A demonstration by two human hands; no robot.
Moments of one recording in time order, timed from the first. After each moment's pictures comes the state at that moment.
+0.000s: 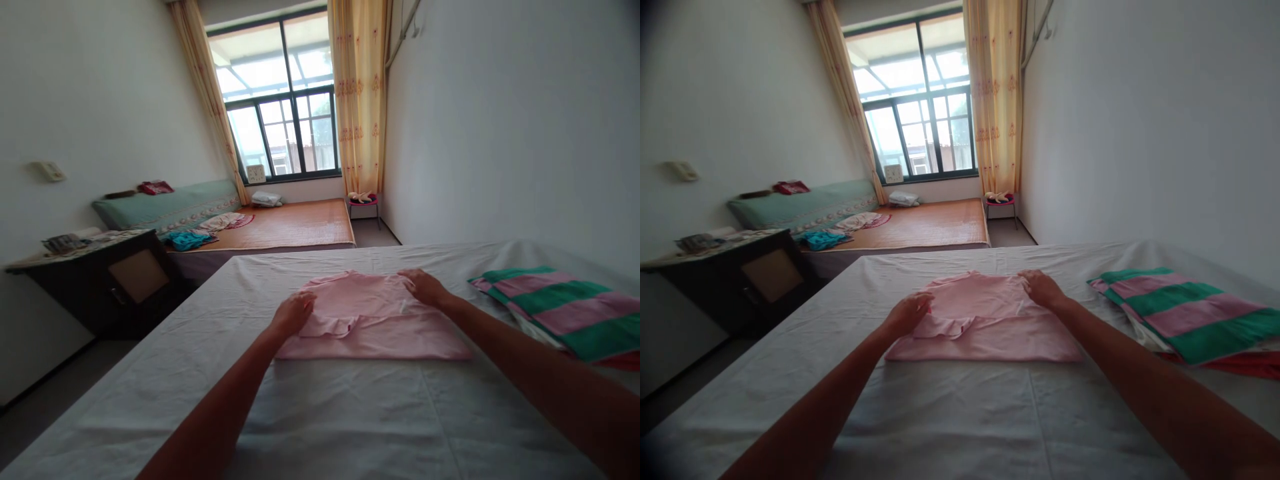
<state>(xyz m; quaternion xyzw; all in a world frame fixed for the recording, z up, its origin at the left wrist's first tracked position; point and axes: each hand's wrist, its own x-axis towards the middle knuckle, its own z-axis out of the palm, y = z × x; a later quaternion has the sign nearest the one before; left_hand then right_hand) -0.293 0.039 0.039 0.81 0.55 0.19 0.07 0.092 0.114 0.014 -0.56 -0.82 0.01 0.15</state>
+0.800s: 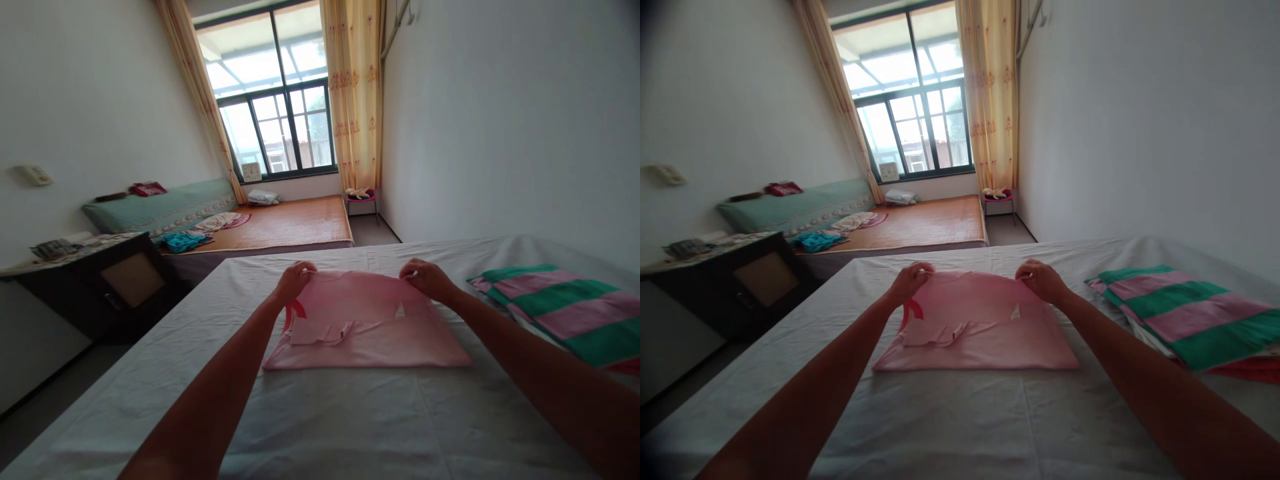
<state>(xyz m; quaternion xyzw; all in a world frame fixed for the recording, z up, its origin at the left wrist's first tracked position) -0.274 0.109 0.075 0.78 0.54 0.28 0.14 0.113 0.106 0.050 -0.49 -0.82 0.07 0.29</state>
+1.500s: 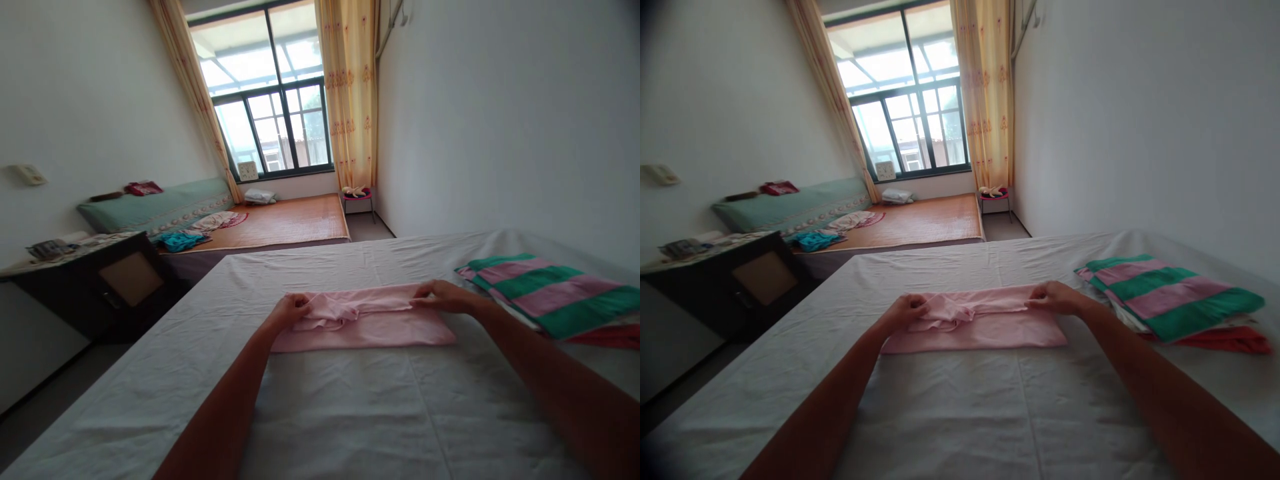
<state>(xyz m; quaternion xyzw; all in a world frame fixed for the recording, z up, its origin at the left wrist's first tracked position) -0.286 0.036 0.036 0.76 0.53 0.26 0.27 0.136 0.043 0.048 -0.50 -0.82 0.23 0.16</state>
